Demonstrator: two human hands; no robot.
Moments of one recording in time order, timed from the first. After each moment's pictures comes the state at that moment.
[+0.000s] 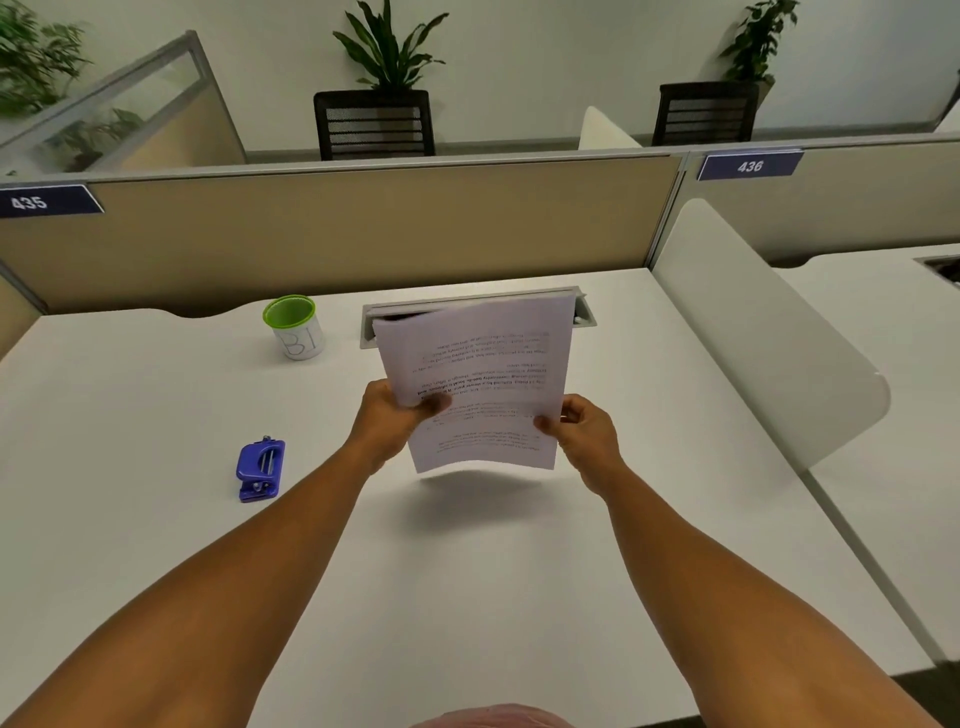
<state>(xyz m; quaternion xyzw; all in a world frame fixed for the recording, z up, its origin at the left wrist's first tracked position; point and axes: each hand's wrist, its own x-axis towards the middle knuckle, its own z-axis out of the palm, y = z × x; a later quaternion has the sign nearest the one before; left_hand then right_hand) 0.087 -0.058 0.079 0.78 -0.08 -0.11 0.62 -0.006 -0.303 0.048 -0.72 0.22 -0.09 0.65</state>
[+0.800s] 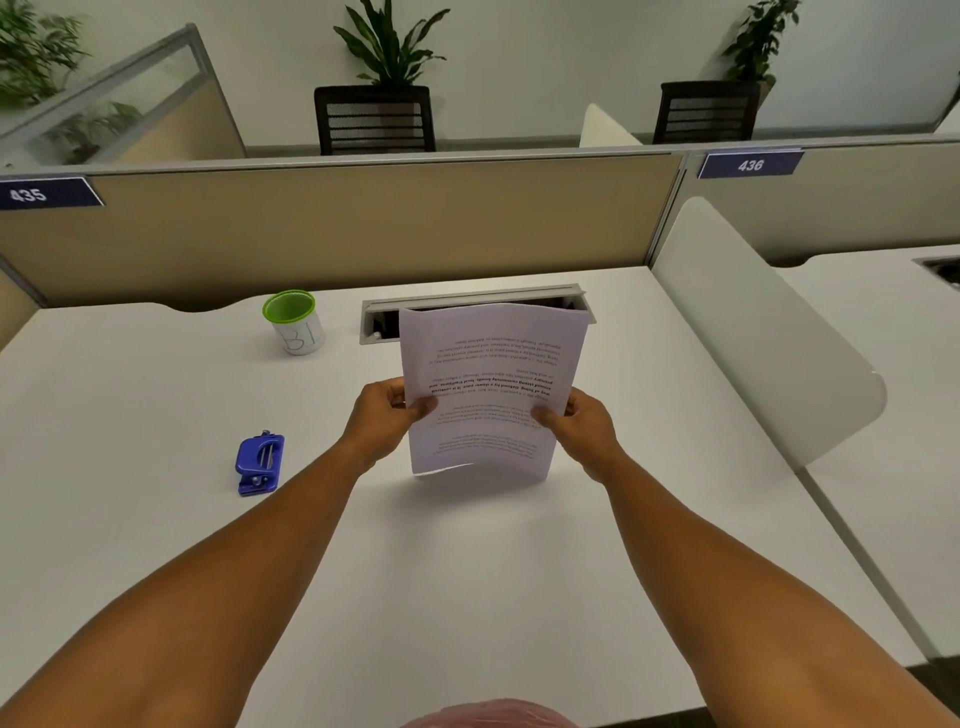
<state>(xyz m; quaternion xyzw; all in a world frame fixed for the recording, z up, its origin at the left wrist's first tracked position) 0.091 -0.049 0.068 0.79 -0.07 -0.15 0.58 -0.005 -0.301 0.061 -0.77 0.18 -0.06 0.61</state>
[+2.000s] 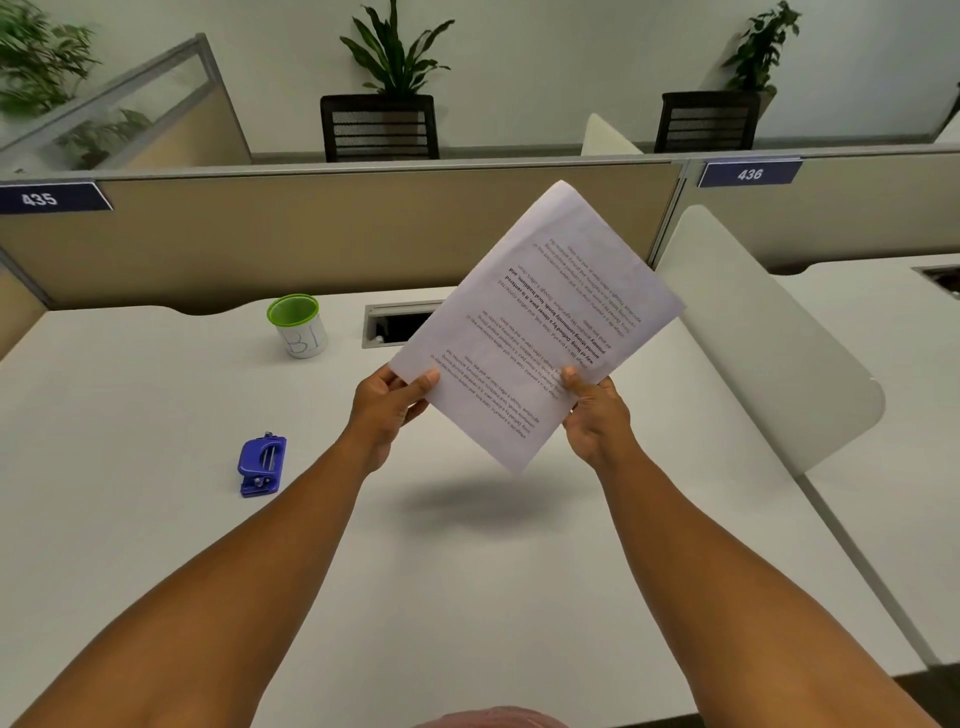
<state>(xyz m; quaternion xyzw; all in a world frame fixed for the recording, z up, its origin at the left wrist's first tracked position) 0.086 -0.057 0.083 0.63 -0.01 -0.15 0.76 0.011 -0.308 0.079 -0.36 0.17 -0.12 0.91</state>
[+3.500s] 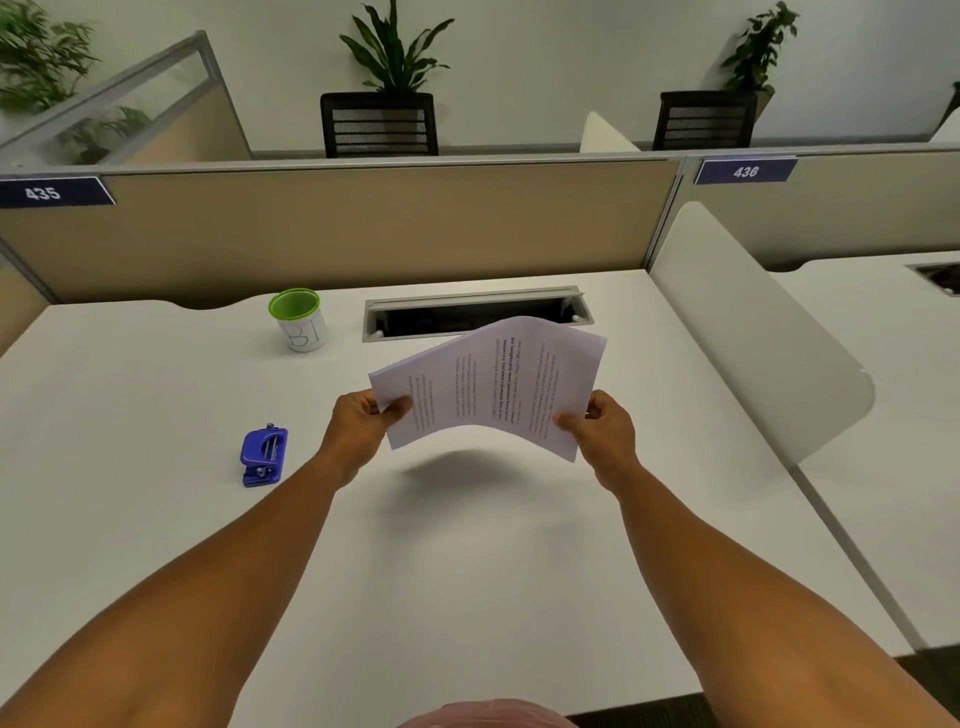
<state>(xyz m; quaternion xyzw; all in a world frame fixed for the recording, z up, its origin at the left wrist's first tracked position) 0.071 -0.019 0.066 0.79 -0.02 -0.10 0.61 -0.027 -0.314 0.056 -0.73 0.27 -0.12 0.61</state>
